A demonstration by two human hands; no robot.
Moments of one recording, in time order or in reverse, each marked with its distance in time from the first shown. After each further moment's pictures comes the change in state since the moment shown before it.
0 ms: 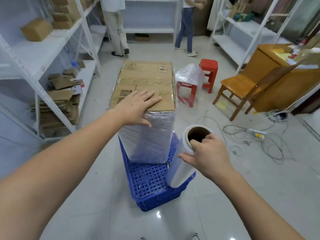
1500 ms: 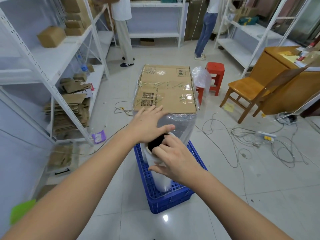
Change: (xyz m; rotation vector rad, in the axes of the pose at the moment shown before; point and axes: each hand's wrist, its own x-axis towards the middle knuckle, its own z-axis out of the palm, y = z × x) left_hand -0.081 0.020 -0.016 -0.426 -0.021 -0.191; right_hand 0.046 -0.130 0.017 0.311 0.201 -0.420
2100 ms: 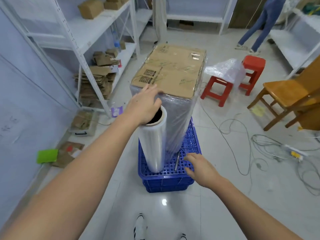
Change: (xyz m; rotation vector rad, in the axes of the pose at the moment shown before) left_hand 0.004 0.057 0.026 -0.219 0.229 -0.411; right_hand -0.178 0.121 0.053 0.314 -0.667 0.417
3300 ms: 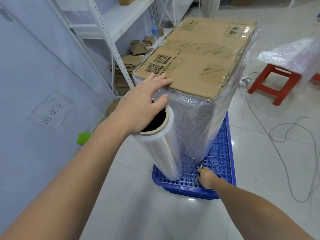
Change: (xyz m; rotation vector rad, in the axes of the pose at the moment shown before) left_hand 0.005 0.006 0.006 0.019 0.126 -0.105; right_hand 0.186 0.108 0.177 -0.143 -0.638 0.090
